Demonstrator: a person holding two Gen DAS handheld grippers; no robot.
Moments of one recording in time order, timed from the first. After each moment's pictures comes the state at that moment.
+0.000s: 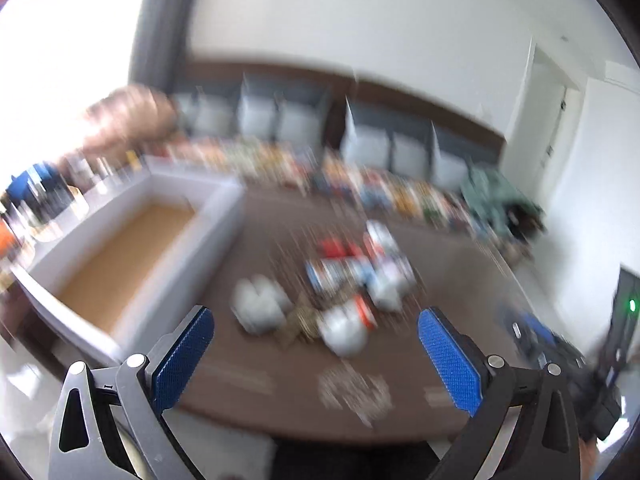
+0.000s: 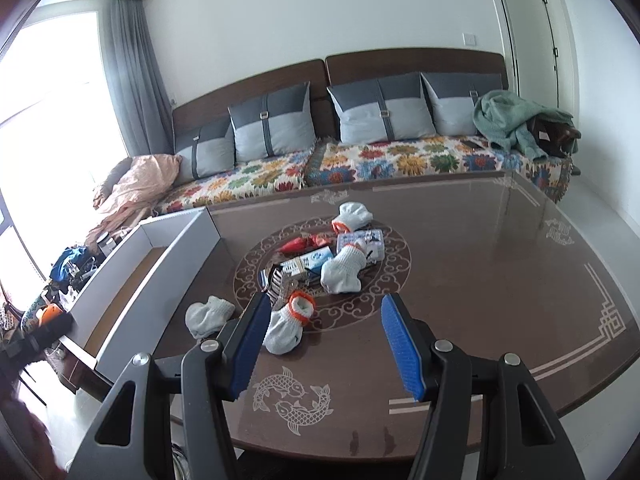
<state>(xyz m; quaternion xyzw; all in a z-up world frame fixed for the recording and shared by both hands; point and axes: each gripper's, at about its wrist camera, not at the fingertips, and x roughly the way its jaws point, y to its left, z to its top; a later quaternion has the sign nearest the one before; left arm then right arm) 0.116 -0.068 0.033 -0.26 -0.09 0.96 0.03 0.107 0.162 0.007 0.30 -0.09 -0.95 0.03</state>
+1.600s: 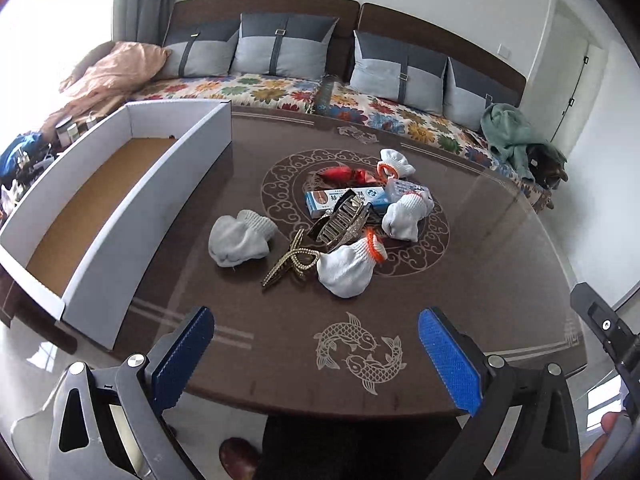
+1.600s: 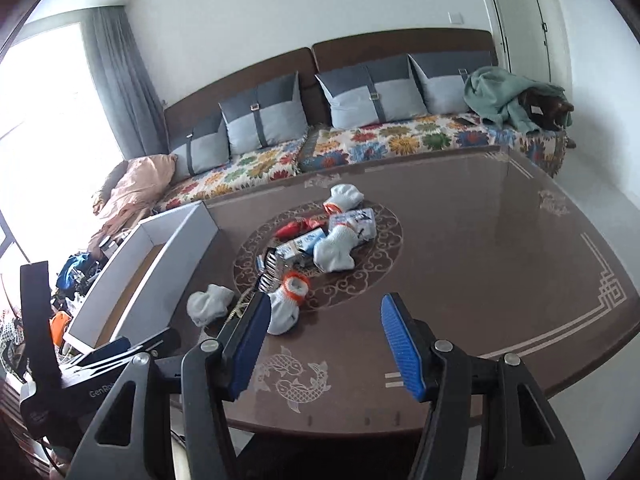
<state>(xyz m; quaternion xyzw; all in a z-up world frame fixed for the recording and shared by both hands) 0.051 -0.013 -0.064 -0.42 -0.07 0.90 0.04 0.120 0.181 -0.006 0.33 -0.13 -0.93 0.03</state>
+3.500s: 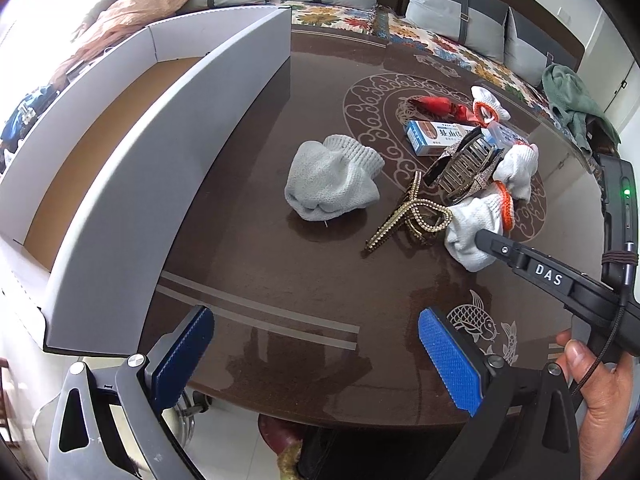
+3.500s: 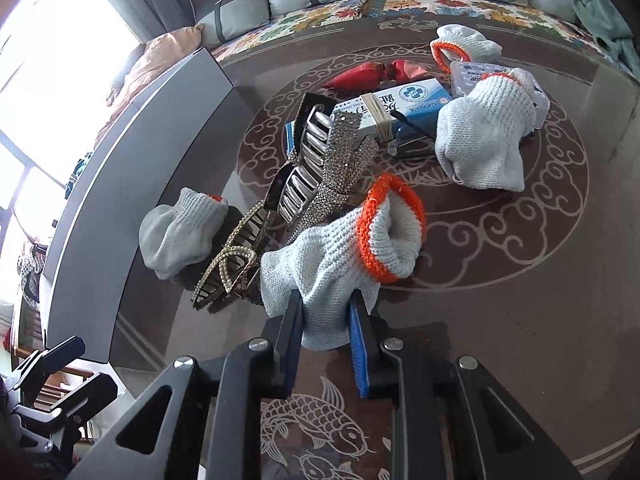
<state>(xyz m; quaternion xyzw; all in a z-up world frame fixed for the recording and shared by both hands) -0.020 -0.085 -0.155 -0.54 -0.06 0.84 -0.02 -0.075 0.080 -0.184 0.53 -0.09 -0.83 0.15</state>
